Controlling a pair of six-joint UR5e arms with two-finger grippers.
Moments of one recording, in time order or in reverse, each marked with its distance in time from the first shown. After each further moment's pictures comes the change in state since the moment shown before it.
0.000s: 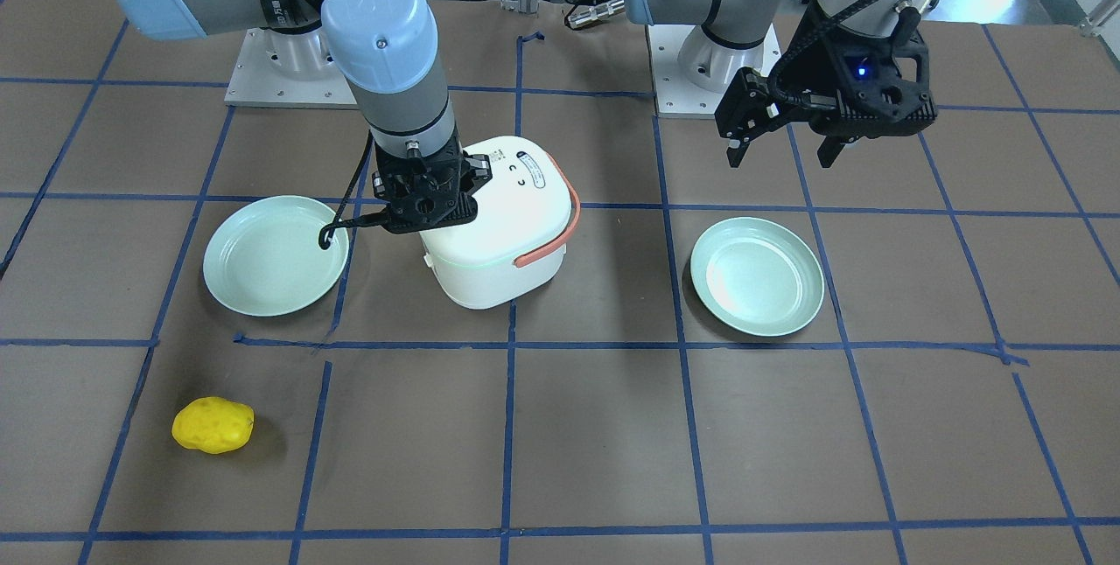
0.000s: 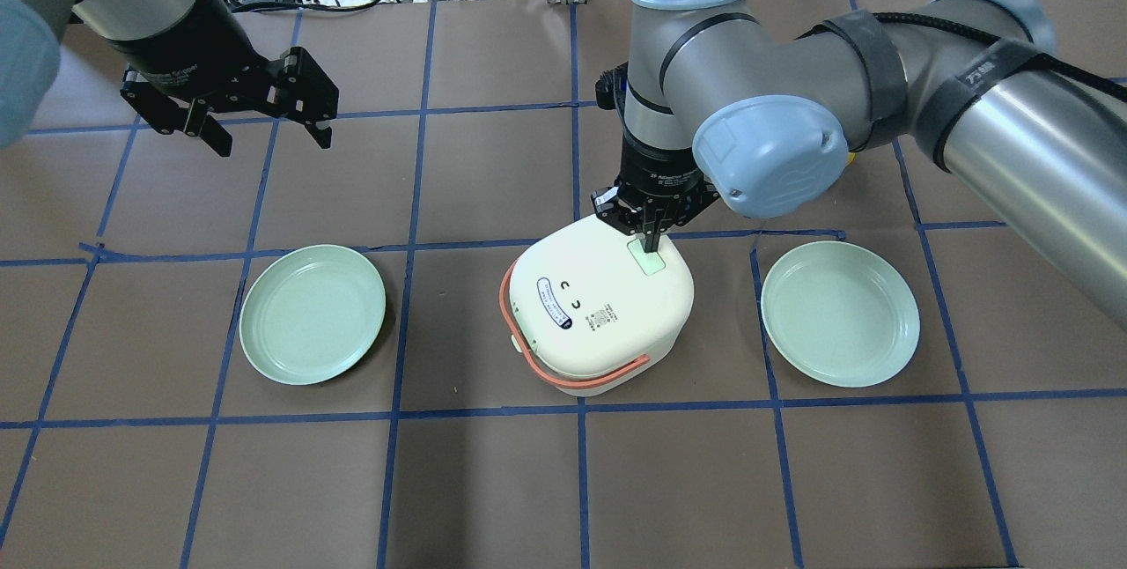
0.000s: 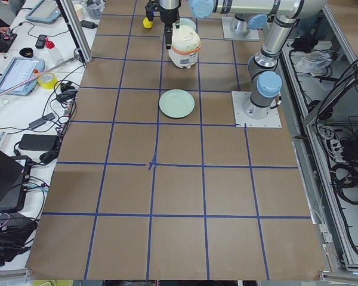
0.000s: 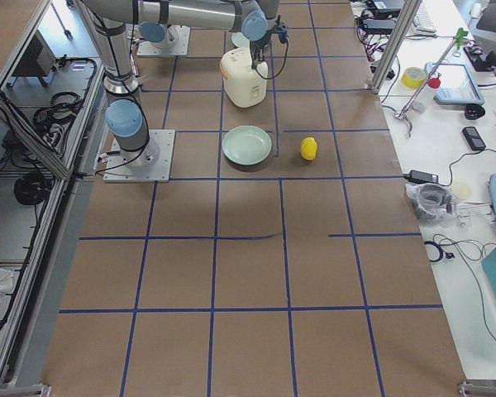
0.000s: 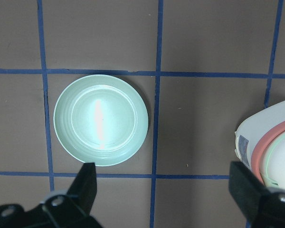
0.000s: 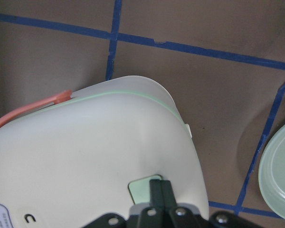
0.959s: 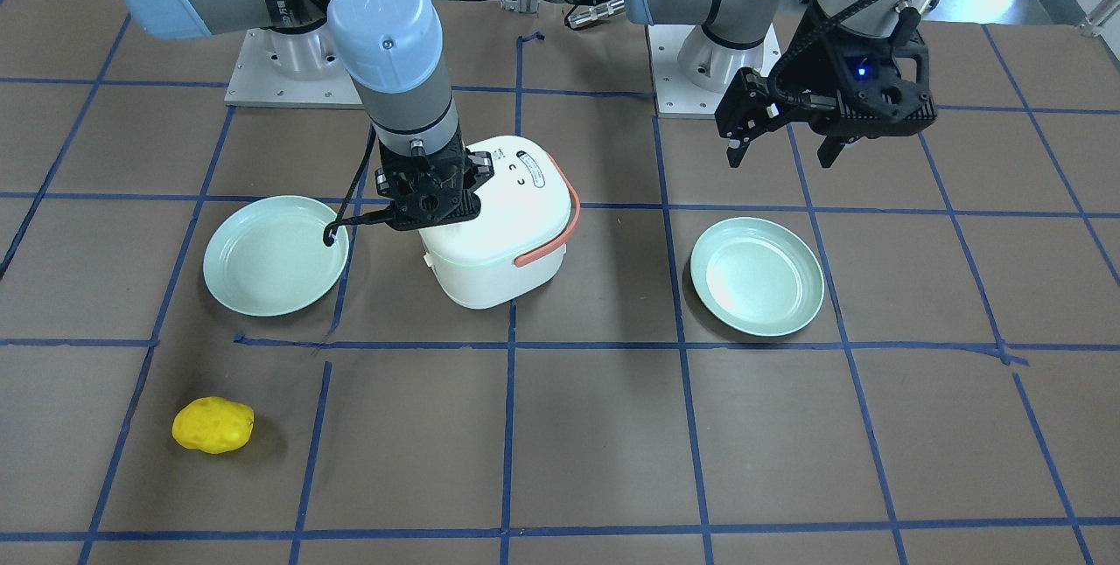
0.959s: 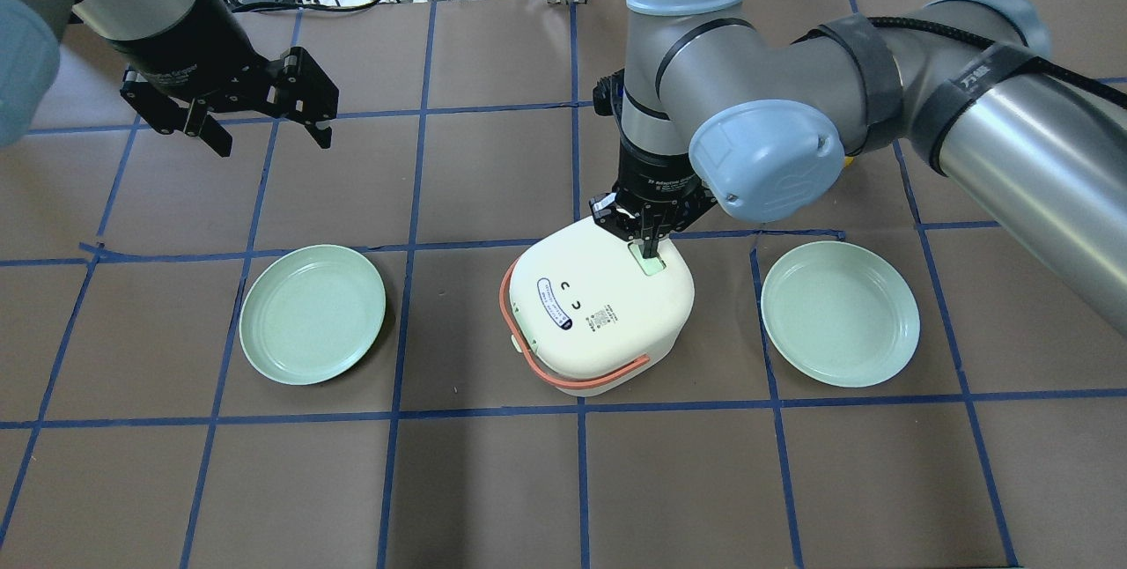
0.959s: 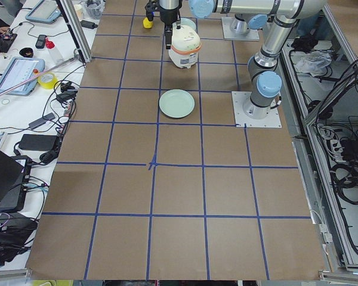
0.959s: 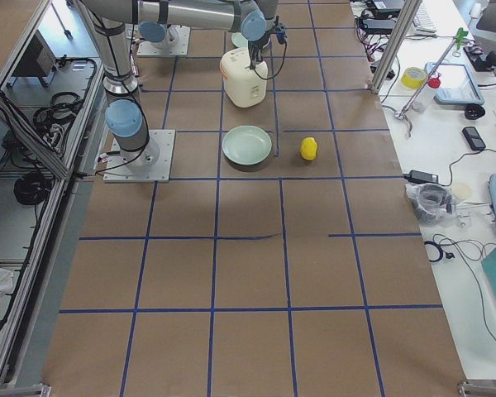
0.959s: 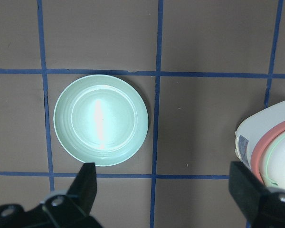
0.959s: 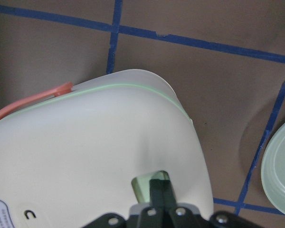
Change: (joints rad) left arm 0.000 0.000 0.000 0.000 0.000 0.001; right arm 0.007 -0.001 0.014 0.002 -0.001 0.001
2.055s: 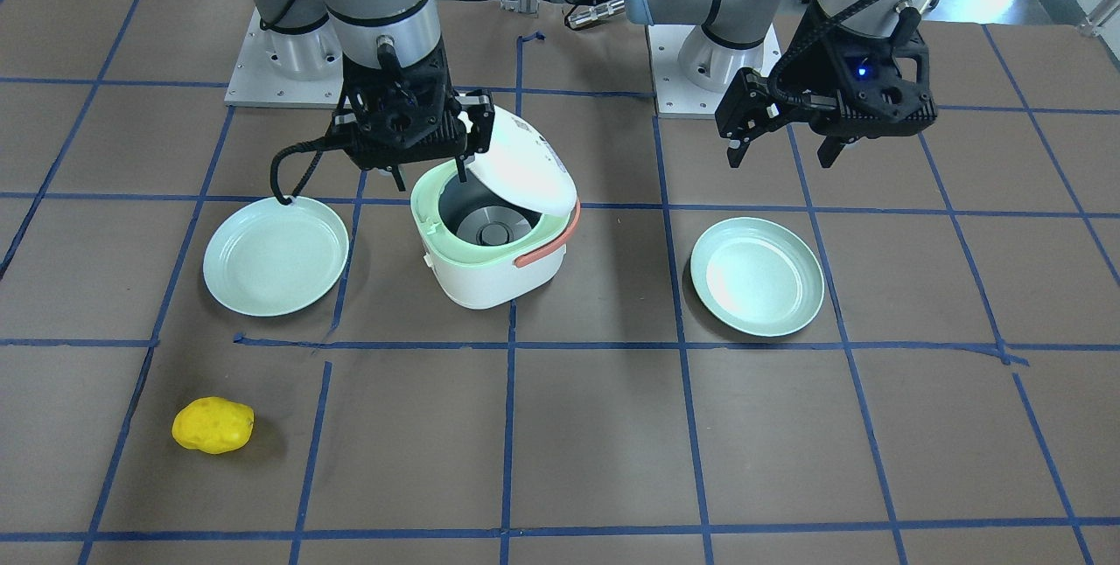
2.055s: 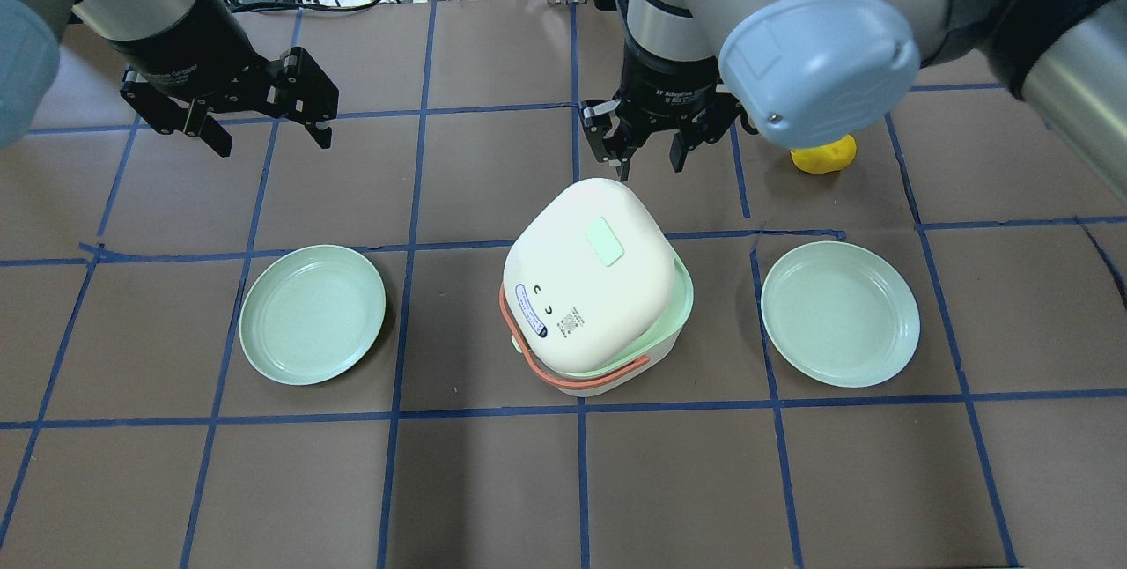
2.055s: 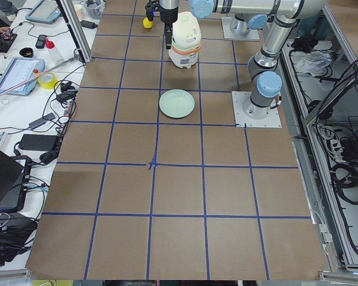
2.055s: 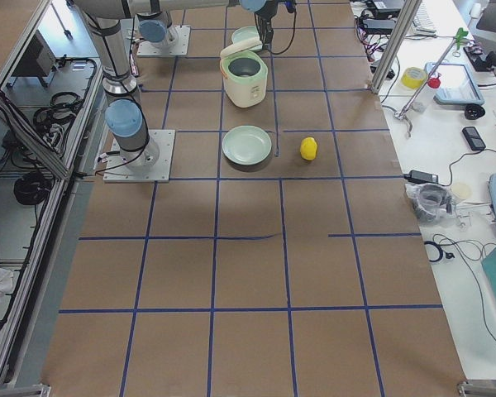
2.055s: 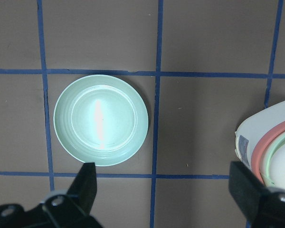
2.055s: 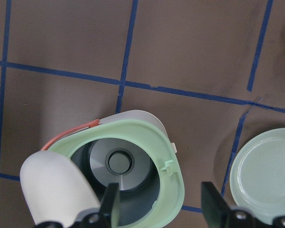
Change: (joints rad) left arm 0.000 0.000 0.000 0.000 0.000 -0.001; right arm -0.010 -0.055 -0.225 0.111 -0.039 0.013
